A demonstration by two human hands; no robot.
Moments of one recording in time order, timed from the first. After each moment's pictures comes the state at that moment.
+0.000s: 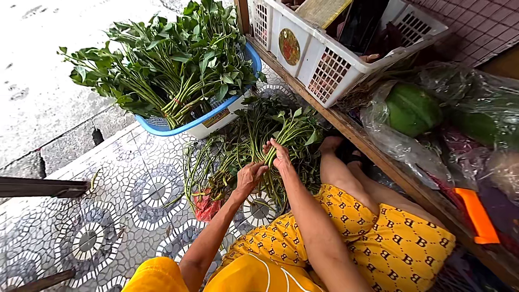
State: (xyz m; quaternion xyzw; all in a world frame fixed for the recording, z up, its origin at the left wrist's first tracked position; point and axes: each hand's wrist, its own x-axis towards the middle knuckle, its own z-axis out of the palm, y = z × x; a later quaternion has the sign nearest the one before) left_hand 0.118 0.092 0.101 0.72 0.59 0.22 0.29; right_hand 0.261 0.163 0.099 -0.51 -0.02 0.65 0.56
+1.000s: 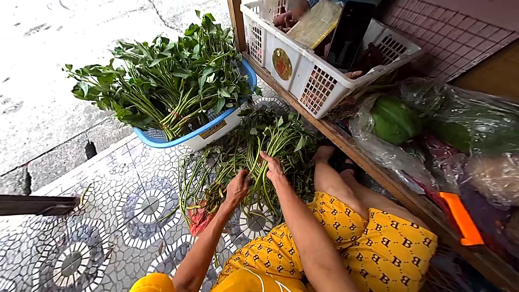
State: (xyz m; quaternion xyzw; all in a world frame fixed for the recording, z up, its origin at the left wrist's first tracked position) left_hand 0.090 0.097 0.097 0.65 0.64 0.16 0.37; right_hand 0.253 0.162 0.097 -0.55 -0.04 0.65 0.53
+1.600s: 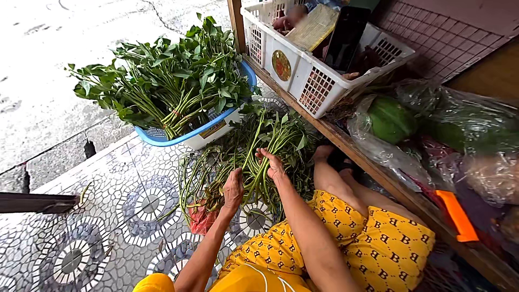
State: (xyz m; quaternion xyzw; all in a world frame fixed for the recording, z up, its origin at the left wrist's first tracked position) left_hand 0.096 0.073 0.082 0.70 0.61 0.36 0.11; right_hand 0.257 0.156 0.115 -0.48 -0.07 0.68 0.55
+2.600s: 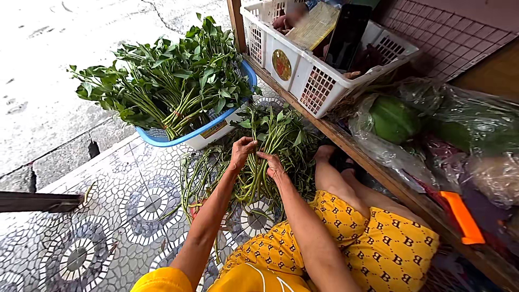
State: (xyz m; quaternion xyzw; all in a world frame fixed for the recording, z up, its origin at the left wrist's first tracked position) left_hand 0.123 0.194 0.137 0.46 0.51 0.45 0.57; right_hand 0.254 0.159 0.114 -0.48 -0.12 0.68 0.54
